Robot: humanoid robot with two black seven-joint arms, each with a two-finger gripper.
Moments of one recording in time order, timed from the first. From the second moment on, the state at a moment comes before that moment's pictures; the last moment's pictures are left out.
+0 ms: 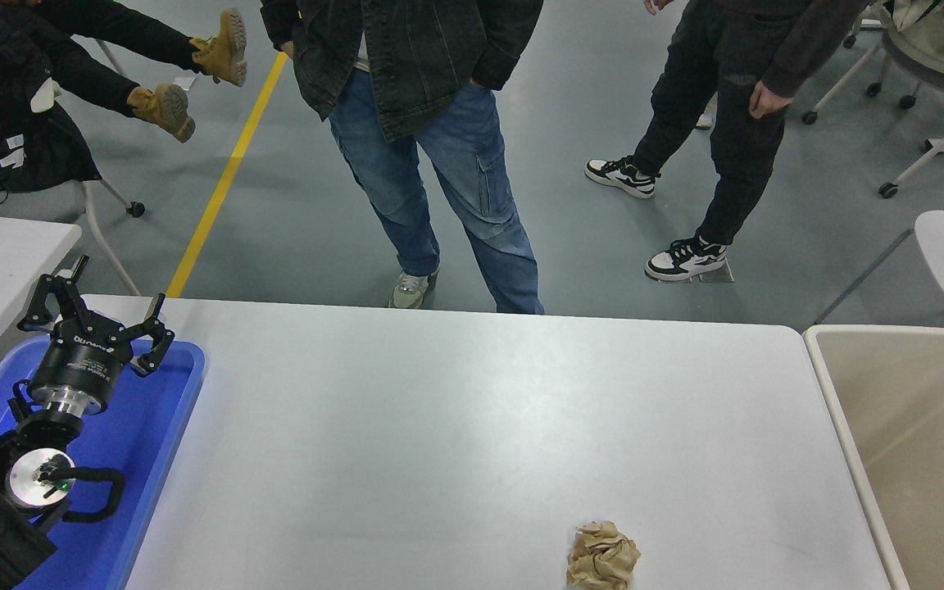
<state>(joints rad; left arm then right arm) -0.55 0.46 -0.62 -0.39 -0.23 -0.70 -0.58 0.74 -0.44 0.02 -0.06 -0.38 -0.09 0.14</state>
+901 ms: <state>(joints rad) -0.55 0.46 -0.62 -0.39 -0.23 -0.70 -0.58 1.03 -0.81 0.48 0.62 -0.09 -0.09 0.14</state>
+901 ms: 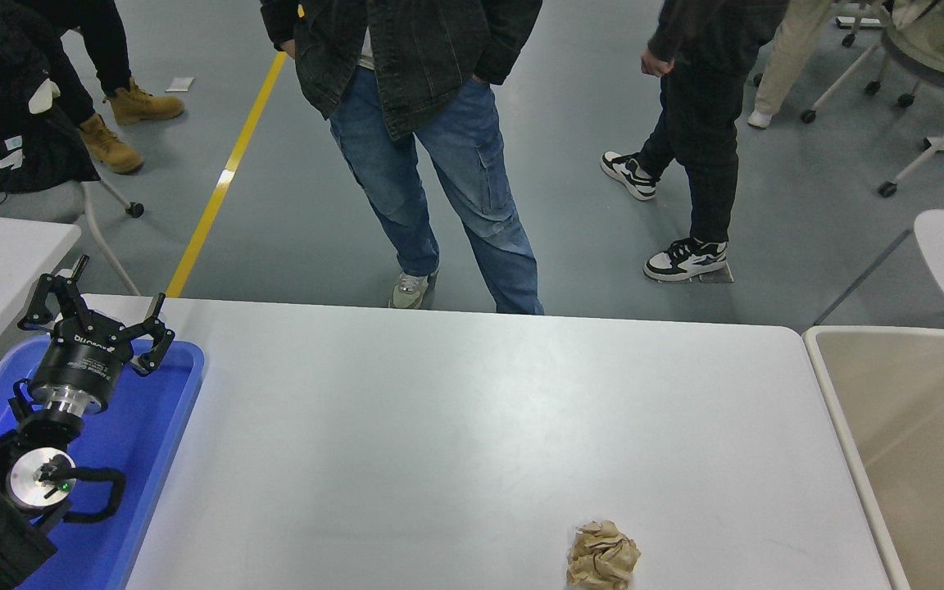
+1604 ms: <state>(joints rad) -0.55 0.46 -0.62 -0.39 -0.23 -0.70 -0.58 0.85 -0.72 0.78 0.88 -0.23 -0.09 0.25</state>
